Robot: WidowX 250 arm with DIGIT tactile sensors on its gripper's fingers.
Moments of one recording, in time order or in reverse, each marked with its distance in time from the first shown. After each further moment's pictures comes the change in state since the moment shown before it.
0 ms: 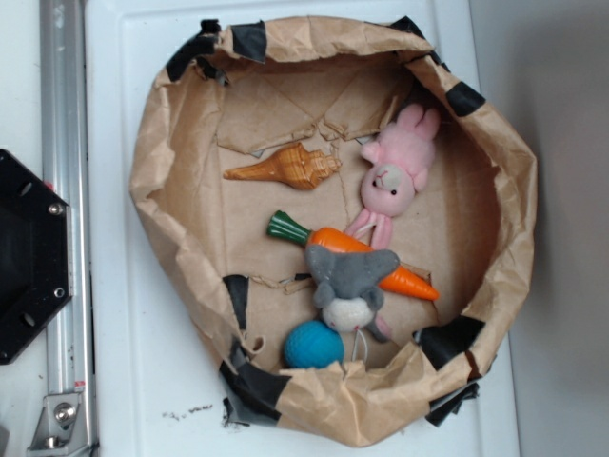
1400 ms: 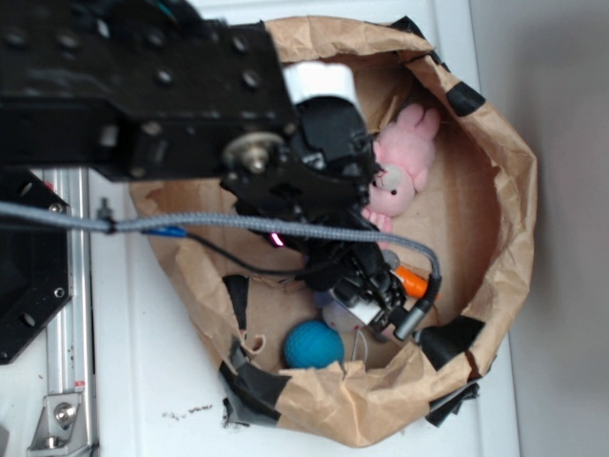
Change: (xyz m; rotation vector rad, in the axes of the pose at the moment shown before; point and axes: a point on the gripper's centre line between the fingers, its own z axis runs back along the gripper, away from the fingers) arm 0.125 -0.011 -0.156 -0.237 -0.027 0.738
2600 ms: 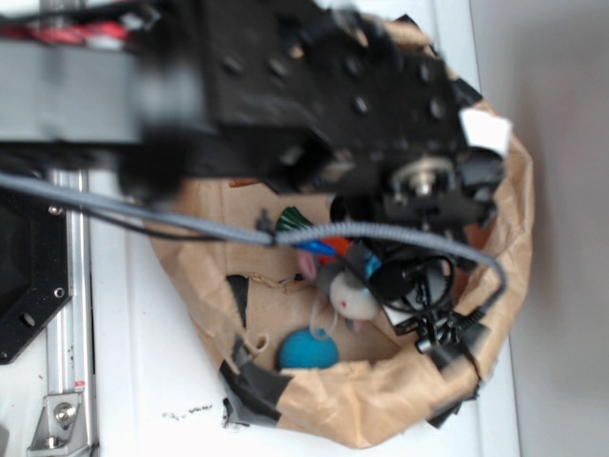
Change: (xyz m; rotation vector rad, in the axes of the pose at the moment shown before) arm 0.019 -0.036 0.021 0.072 0.031 -0.493
